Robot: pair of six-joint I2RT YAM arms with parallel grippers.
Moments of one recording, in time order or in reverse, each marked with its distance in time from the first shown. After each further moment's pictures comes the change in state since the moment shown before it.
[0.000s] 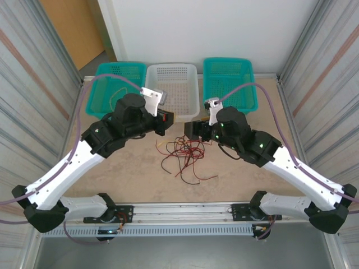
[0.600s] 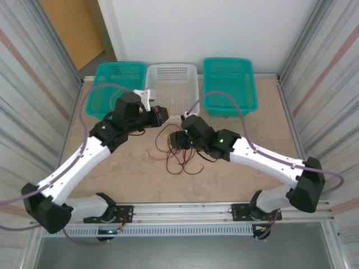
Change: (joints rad) left arm 0.181 0.010 -0.191 0.193 0.137 -0.251; right arm 0.081 0.272 -0.045 0.029 0.070 0.162
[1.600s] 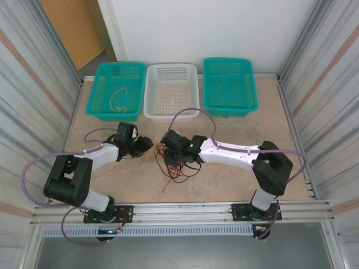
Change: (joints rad) left arm 0.340 0.265 -0.621 0.363 0.168 -0.235; right arm 0.078 0.333 0.011 -0.014 -0.084 0.030
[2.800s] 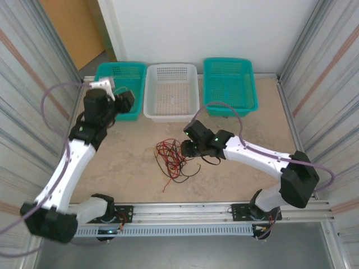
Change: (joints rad) left arm 0.028 -0.409 0.461 -0.286 -0.375 0.426; right arm -0.159 -0.224 -0.127 -0.046 -0.056 0.021
